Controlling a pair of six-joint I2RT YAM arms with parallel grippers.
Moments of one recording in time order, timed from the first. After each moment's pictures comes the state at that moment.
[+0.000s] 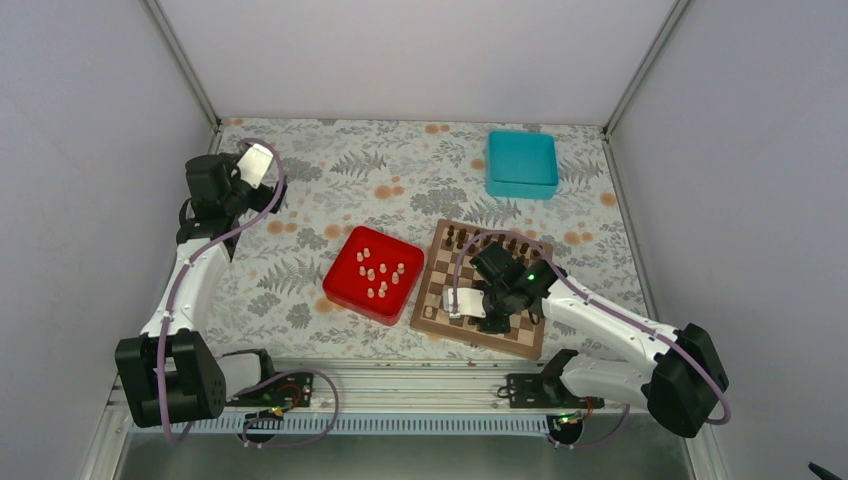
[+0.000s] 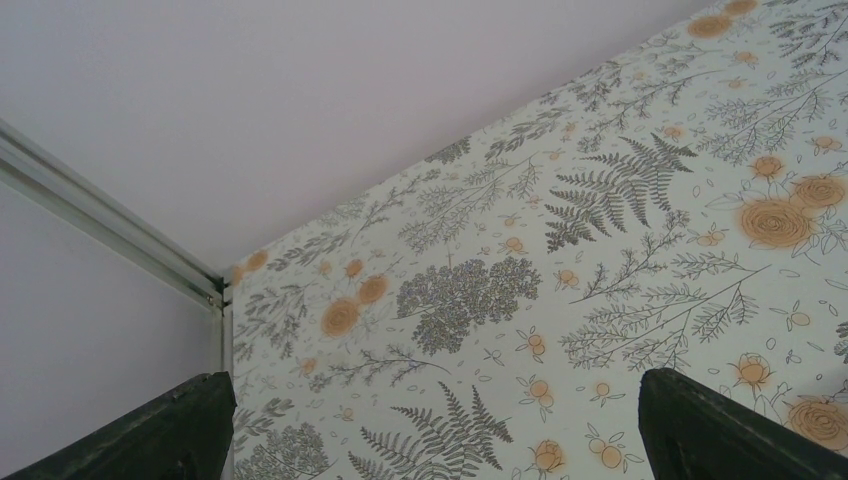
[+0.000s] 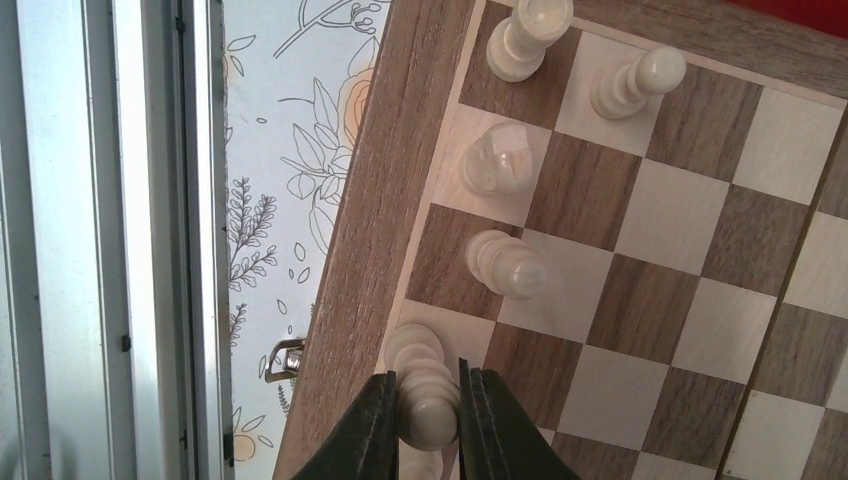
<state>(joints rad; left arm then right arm) 0.13 1.19 0.87 -0.10 0.26 0.49 0.77 1.12 0.70 -0.85 -0.21 -0.82</state>
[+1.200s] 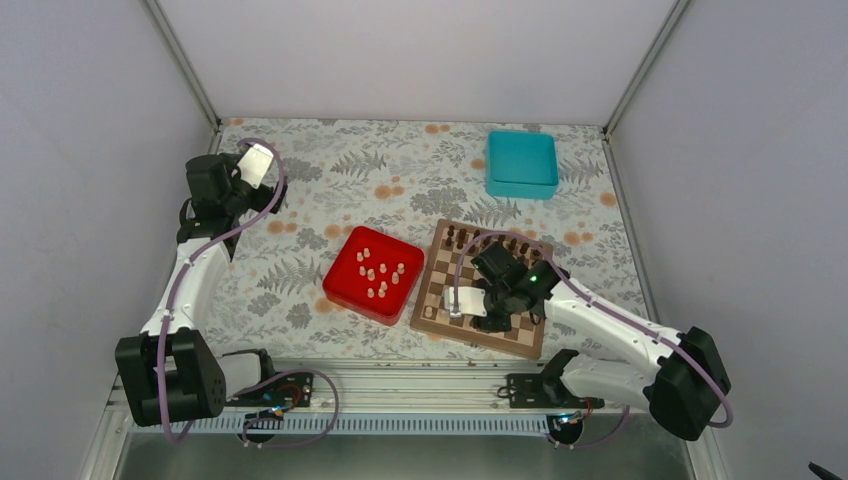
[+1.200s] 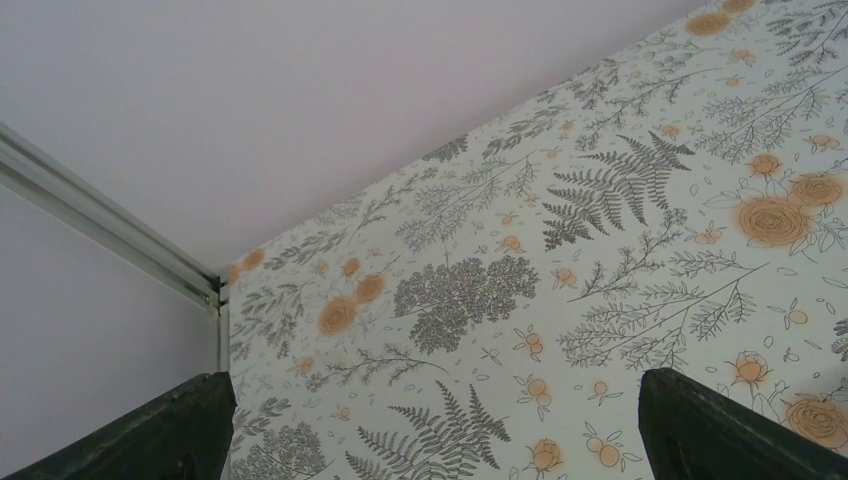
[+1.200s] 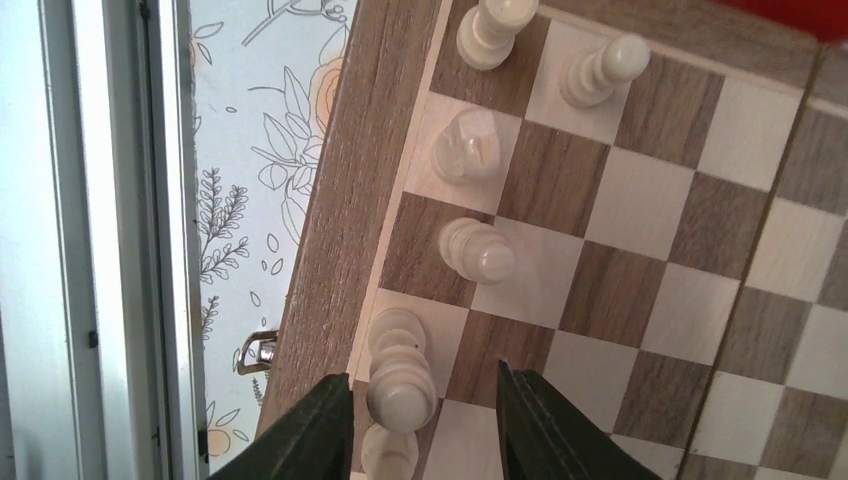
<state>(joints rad) 0.13 1.19 0.87 -0.10 0.27 0.49 0.77 1.10 0.69 -0.83 -0.17 -0.82</state>
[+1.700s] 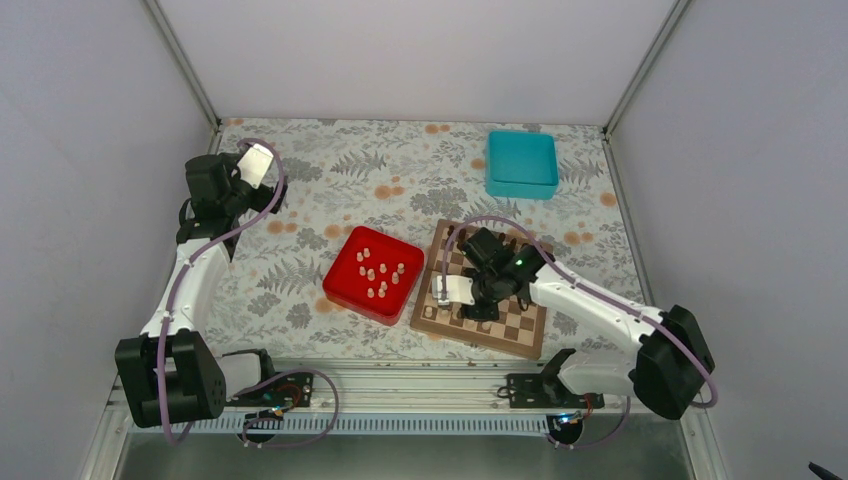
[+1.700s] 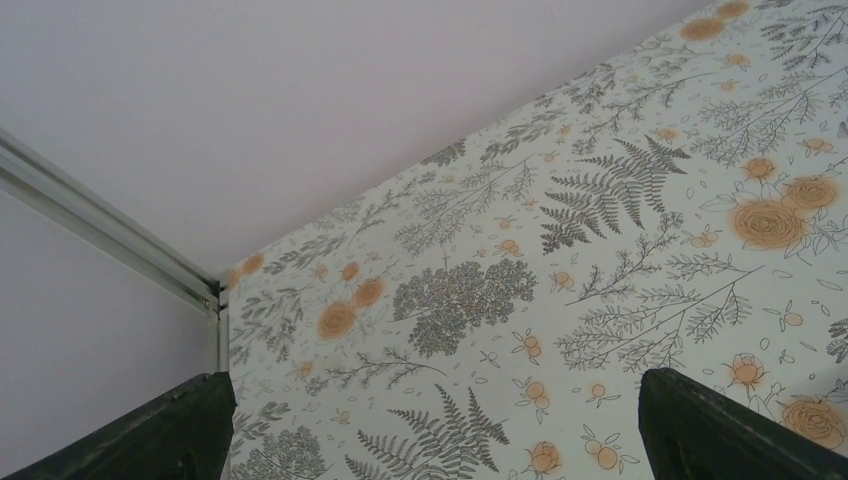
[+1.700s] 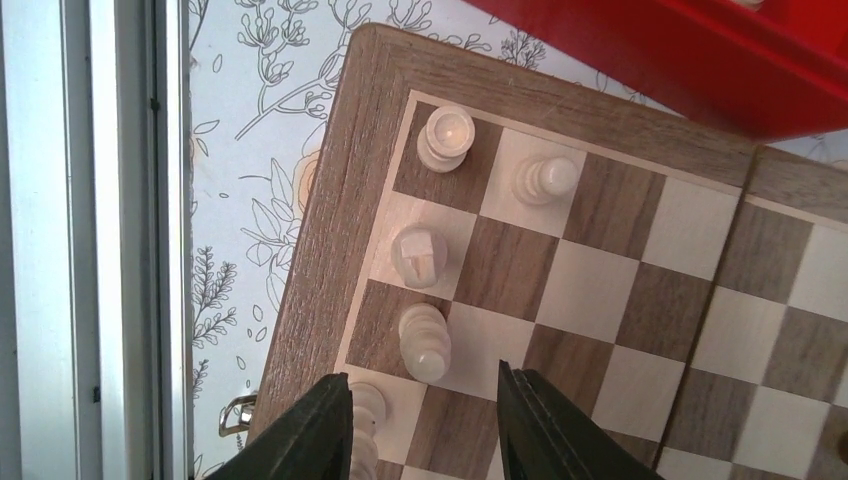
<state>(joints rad) 0.14 1.19 0.87 -0.10 0.27 0.50 0.77 1.22 0.82 -0.84 -0.23 -0.82</state>
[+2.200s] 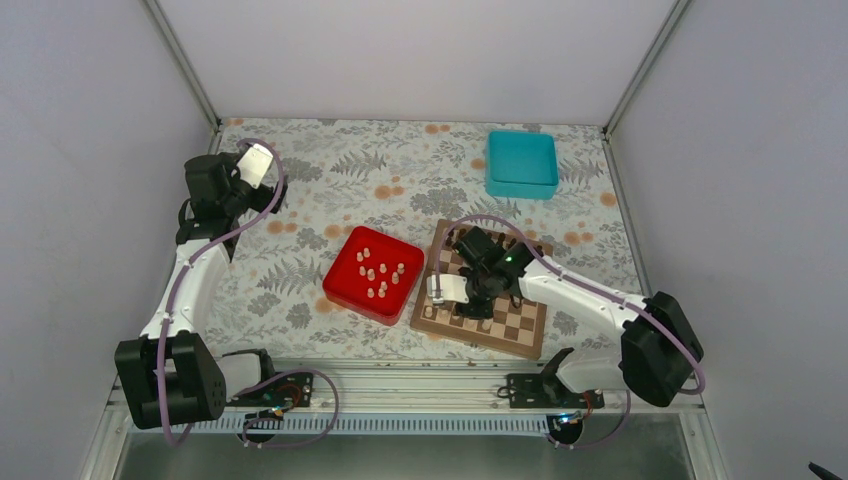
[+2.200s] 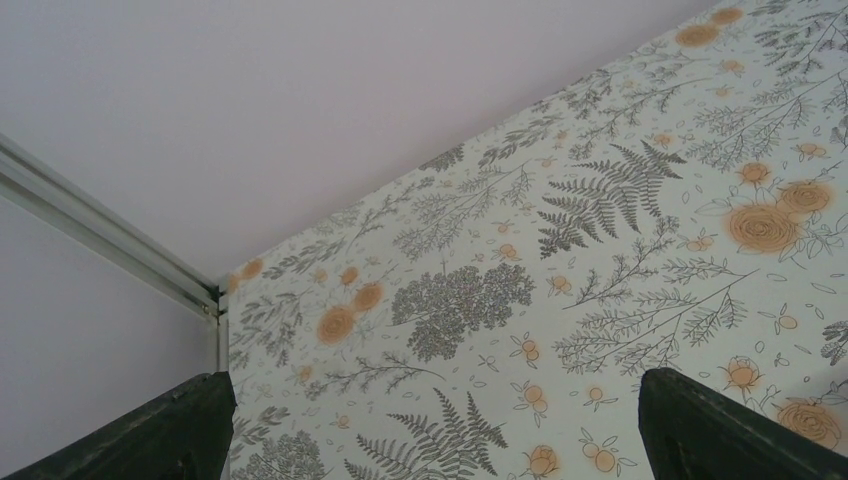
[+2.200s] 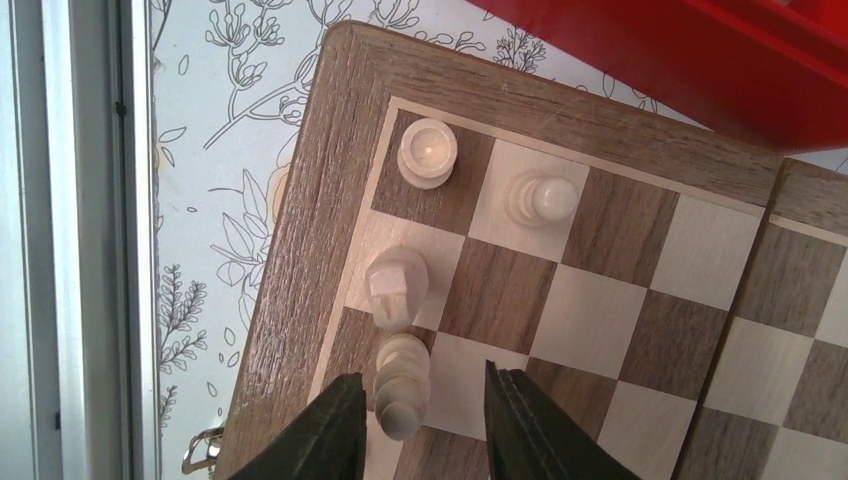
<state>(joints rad) 0.14 1.18 0.87 -0.10 0.28 0.50 0.77 1.31 0.82 -0.78 -0.23 -0.83</state>
